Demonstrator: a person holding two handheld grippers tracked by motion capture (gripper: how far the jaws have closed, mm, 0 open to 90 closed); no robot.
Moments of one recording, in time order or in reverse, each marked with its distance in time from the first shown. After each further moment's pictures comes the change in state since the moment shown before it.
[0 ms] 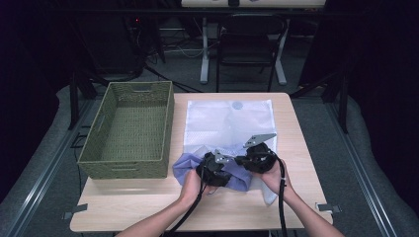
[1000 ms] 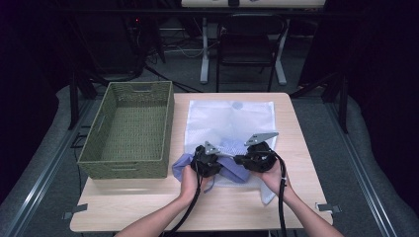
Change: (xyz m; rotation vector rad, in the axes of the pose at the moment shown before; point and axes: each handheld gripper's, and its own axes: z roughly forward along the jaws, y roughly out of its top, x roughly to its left) left arm 0.027 0.000 -0.006 -0.128 0.042 -0.163; right arm -0.001 0.002 -0.004 -0.036 0.026 0.046
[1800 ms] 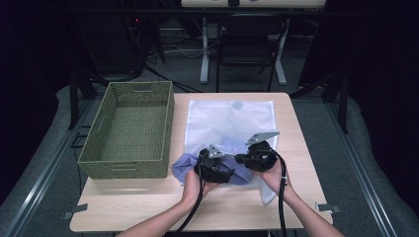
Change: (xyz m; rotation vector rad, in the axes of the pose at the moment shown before) left arm -0.021 0.001 -0.004 -0.005 -0.036 -0.011; right arm -0.003 0.000 0.001 -0.003 -0.008 0.009
